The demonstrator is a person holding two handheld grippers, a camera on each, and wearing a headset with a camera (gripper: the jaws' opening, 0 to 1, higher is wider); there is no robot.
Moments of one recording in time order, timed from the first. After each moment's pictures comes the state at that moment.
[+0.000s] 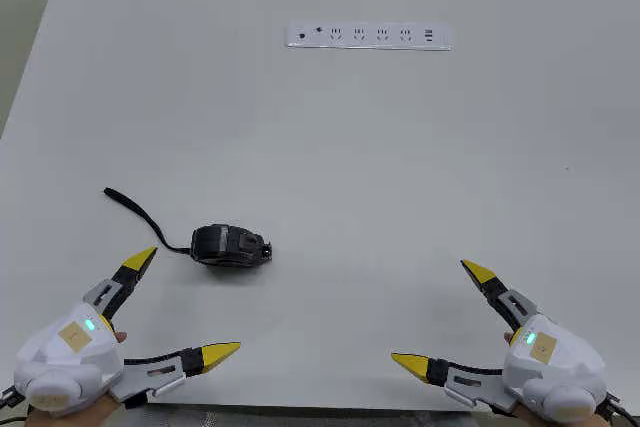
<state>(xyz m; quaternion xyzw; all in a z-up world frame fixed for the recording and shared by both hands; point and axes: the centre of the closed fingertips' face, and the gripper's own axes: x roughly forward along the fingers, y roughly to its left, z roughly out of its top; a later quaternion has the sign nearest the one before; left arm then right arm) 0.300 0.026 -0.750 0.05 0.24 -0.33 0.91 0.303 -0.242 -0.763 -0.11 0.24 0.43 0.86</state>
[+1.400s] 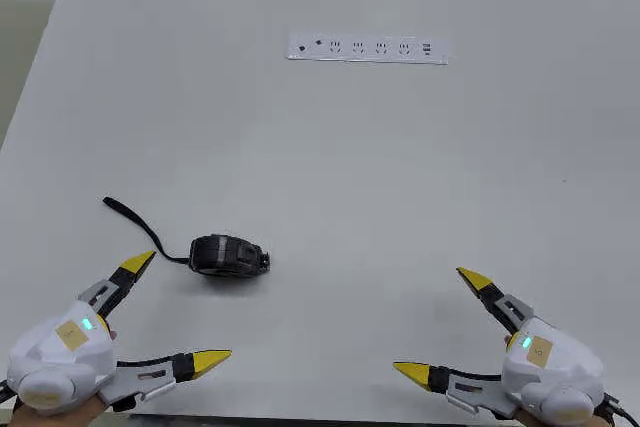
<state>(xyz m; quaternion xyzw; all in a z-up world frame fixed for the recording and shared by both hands) 0.305 0.029 -0.748 0.08 0.26 -0.35 0.90 0.308 -0.245 -0.763 -0.13 0.25 0.45 0.85</state>
